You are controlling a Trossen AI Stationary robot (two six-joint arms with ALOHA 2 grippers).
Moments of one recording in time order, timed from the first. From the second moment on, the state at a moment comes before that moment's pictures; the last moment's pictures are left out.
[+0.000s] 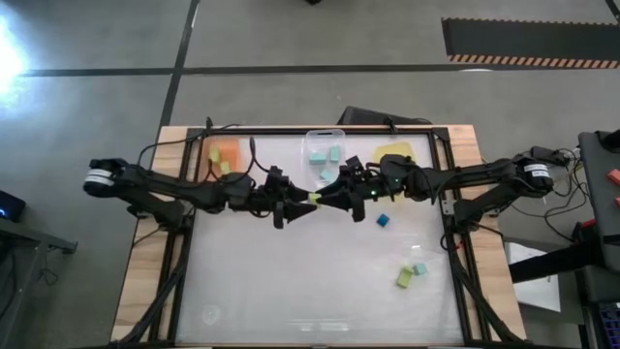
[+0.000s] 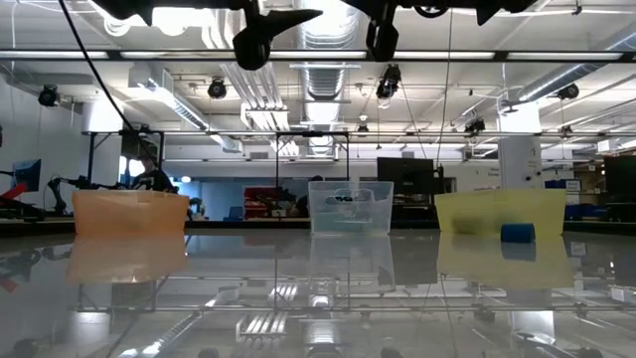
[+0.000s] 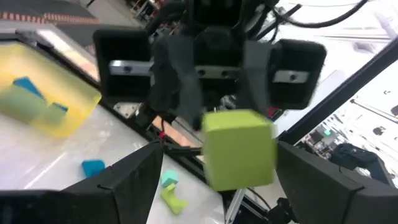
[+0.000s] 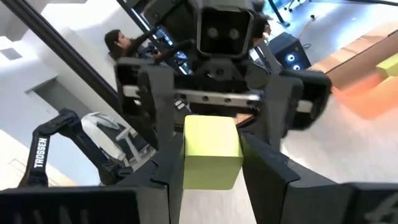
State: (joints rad) left arm -0.07 1.31 0.80 0.56 -0.05 -0.74; right arm -0.05 1.38 0.93 0.44 -0.25 0.65
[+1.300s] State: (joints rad) left arm 0.21 1.17 0.83 -0.47 -0.05 -0.97; right arm -0.18 1.22 0.93 0.05 -0.23 0.62
